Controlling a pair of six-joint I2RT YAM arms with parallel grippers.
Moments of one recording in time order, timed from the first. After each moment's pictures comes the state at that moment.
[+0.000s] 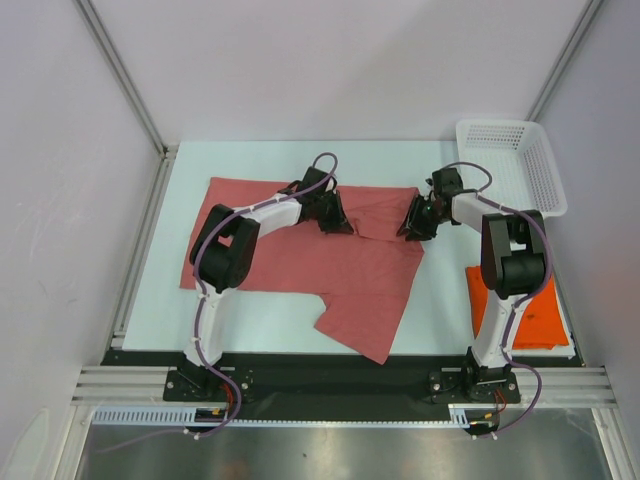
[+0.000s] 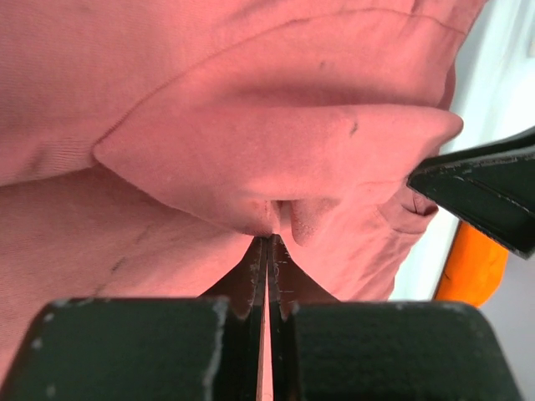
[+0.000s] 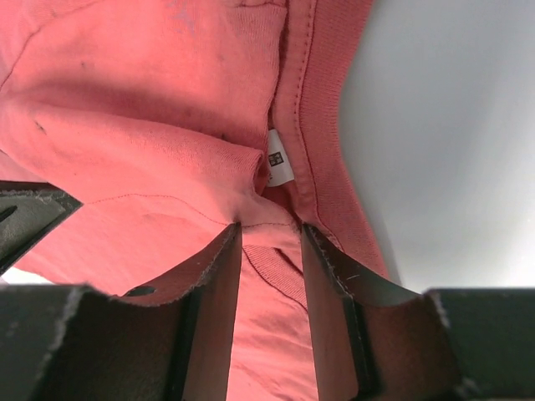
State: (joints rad) left arm -0.53 2.21 1.59 -0.26 0.36 -0.75; right arm 0.11 1.97 1.29 -0.41 -0.36 0.47
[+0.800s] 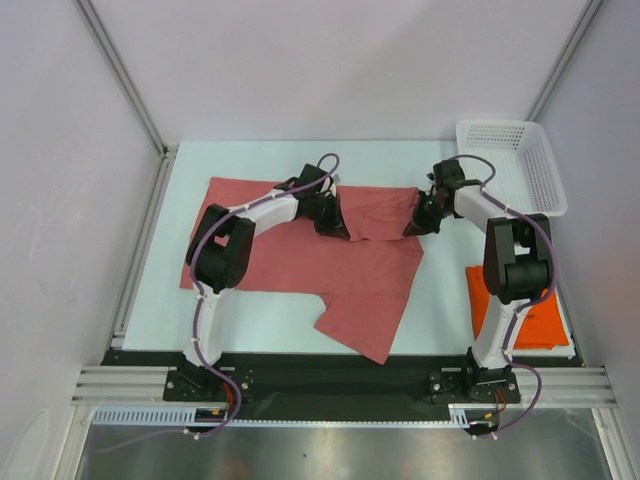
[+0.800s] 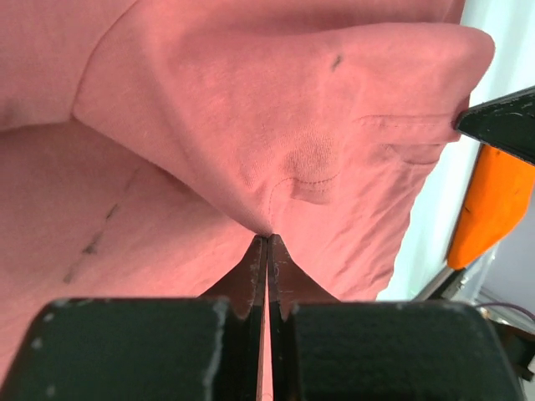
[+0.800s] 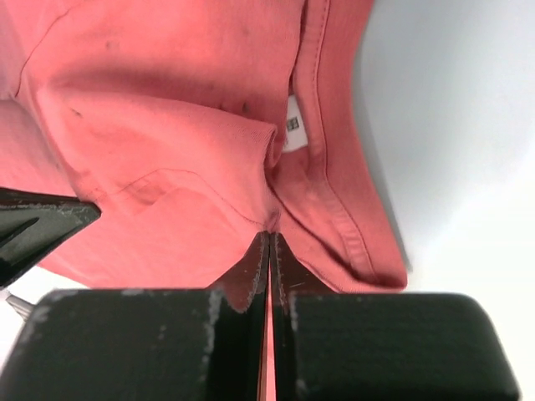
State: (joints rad) left arm -0.51 2.19 1.61 -0.40 0.48 -0.59; right arm 0.12 1.93 1.36 -0.57 -0.33 0.45
